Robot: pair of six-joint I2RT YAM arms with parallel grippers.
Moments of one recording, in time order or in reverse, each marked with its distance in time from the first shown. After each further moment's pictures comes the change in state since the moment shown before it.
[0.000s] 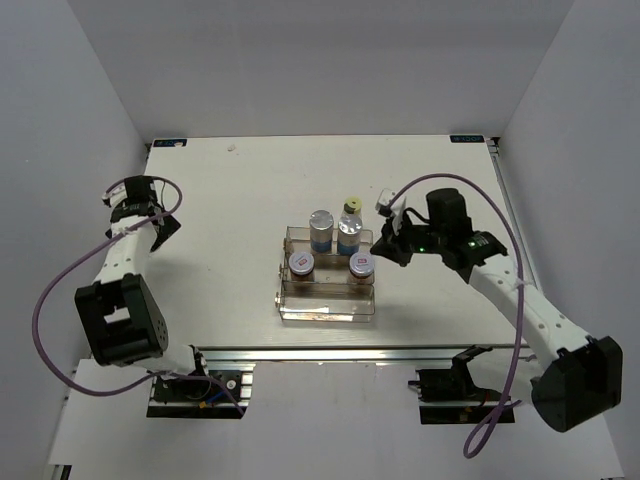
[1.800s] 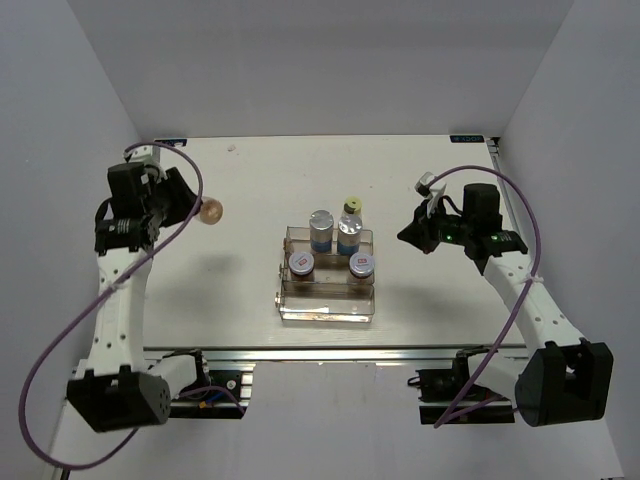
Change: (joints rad) left arm -0.119 -0.281 0.151 -0.010 0.557 0.257; right arm -0.306 -0.026 -0.033 0.037 -0.098 0.095
